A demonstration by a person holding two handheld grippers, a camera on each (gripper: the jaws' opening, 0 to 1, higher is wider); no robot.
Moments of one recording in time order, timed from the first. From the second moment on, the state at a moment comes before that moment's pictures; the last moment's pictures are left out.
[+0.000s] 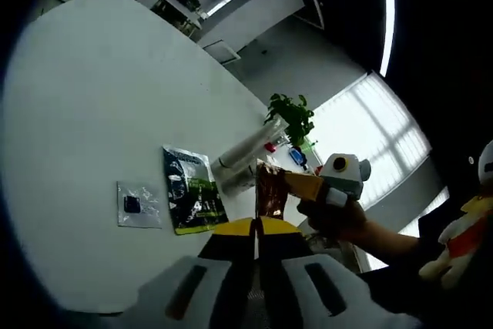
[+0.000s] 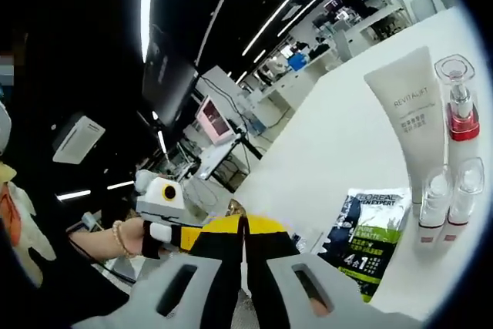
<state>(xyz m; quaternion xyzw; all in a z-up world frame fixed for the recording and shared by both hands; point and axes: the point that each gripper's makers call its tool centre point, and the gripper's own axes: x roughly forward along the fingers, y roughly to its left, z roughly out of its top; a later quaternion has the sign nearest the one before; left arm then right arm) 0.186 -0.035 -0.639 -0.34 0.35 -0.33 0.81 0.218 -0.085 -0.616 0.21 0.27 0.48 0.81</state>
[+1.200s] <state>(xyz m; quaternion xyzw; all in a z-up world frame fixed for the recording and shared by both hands) 0.216 0.004 -0.673 -0.37 0.37 -0.21 0.83 0.265 -0.043 -0.663 -0.11 0.24 0.43 0.86</state>
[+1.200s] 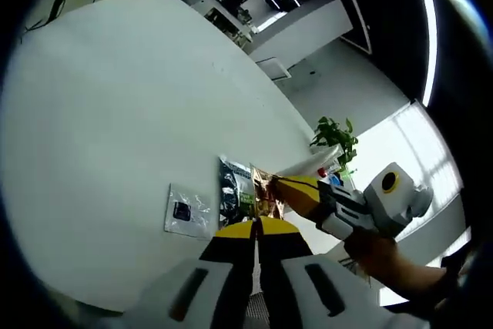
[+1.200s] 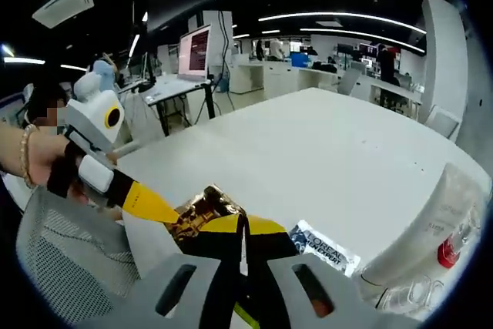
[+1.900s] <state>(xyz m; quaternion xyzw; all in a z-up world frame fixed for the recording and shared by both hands) 0.250 0.014 -0.703 -0.35 0.39 -0.19 0.83 0.299 -0.032 -0.699 -0.12 0.26 0.41 0.86</state>
